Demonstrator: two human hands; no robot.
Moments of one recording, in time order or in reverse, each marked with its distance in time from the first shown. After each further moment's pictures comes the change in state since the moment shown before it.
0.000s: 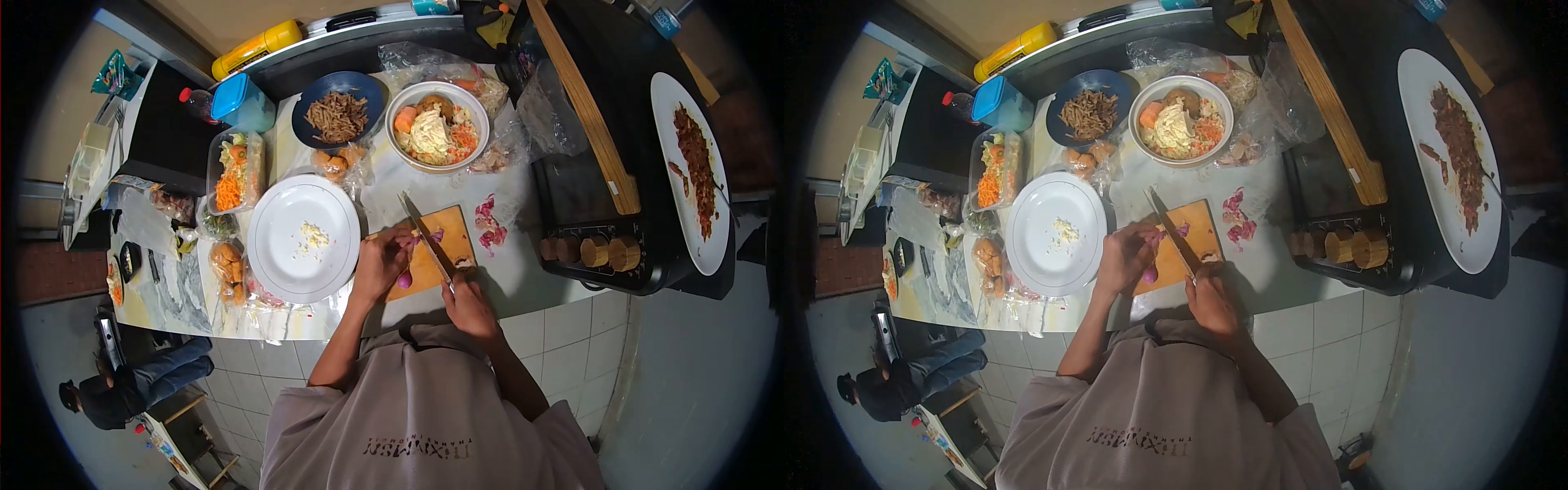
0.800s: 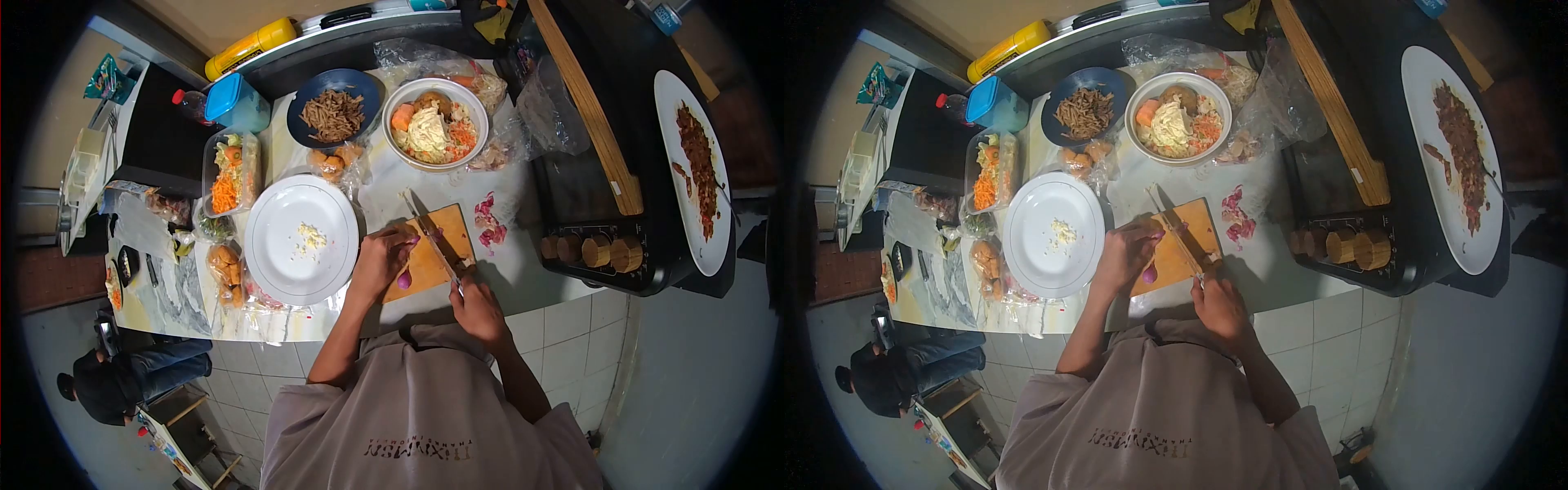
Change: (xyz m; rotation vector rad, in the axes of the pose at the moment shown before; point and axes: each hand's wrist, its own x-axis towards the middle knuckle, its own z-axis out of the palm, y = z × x) left_hand 0.009 0.002 -0.005 0.173 -0.082 0.156; right_hand -0.007 0.003 -0.013 -0.047 0.041 -0.004
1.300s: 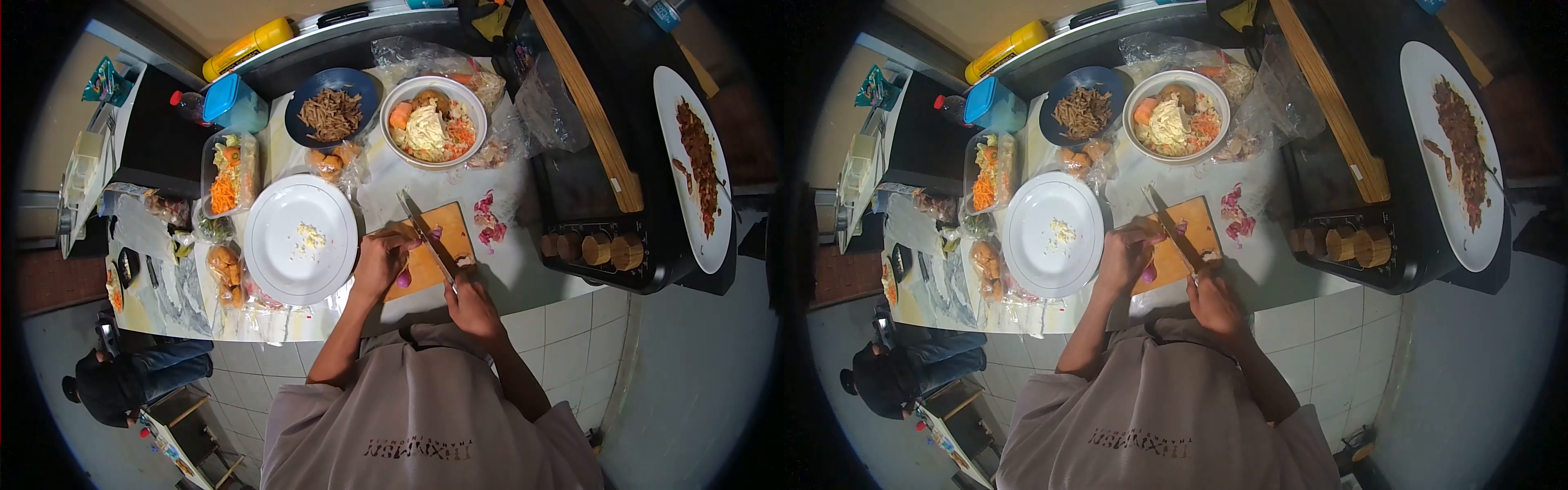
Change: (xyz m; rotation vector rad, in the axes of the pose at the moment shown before) left_hand -0.003 -0.011 0.009 -0.034 0.054 0.082; right_hand 0.005 -0.008 0.000 0.055 -0.104 0.035
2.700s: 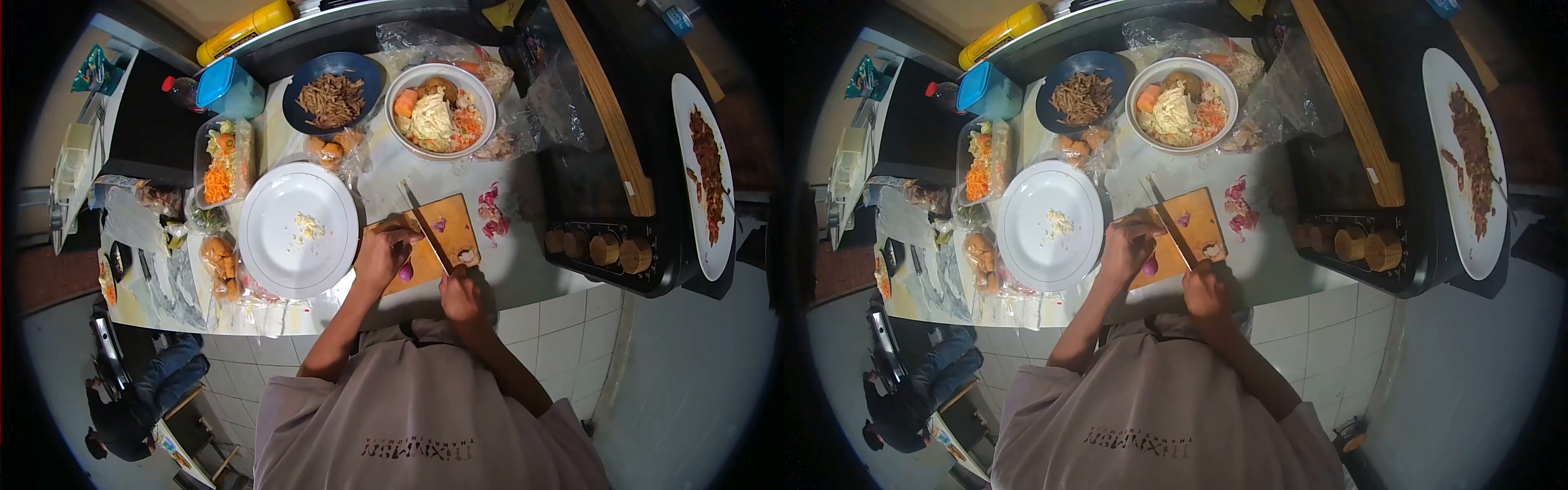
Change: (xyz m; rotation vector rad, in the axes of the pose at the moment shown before) left_hand -0.002 -0.009 0.005 0.108 0.015 -0.014; right_hand 0.004 0.016 0.058 -0.570 0.423 -0.184
